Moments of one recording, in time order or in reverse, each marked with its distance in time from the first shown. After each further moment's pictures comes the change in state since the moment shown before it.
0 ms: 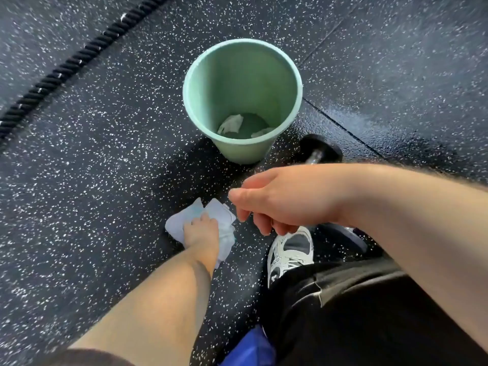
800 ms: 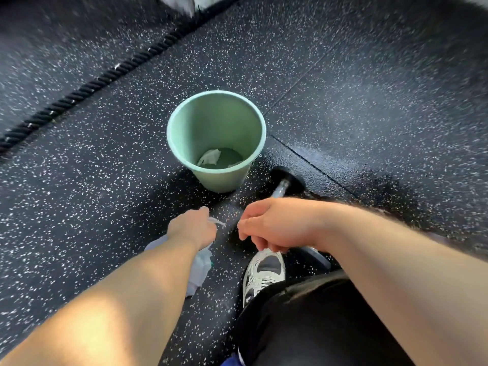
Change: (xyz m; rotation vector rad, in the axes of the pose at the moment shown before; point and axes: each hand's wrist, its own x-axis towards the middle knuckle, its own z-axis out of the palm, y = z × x) left_hand -0.021 0.001 -0.104 -0.403 0.144 0.045; right_hand -0.041 0.021 0.006 0.013 0.123 0.112
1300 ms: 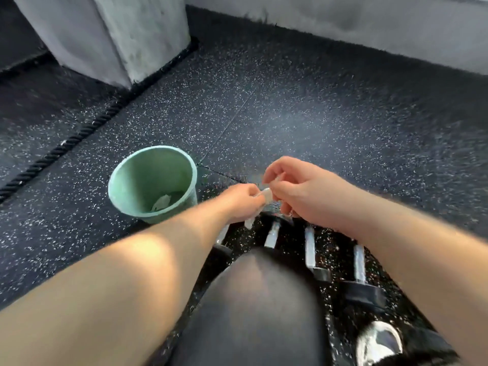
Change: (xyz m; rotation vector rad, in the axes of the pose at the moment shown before) left_hand -0.073 0.222 -0.118 -0.302 -0.086 0.566; right_hand -0.148 0.091 -0.052 0.212 0.775 -0.165
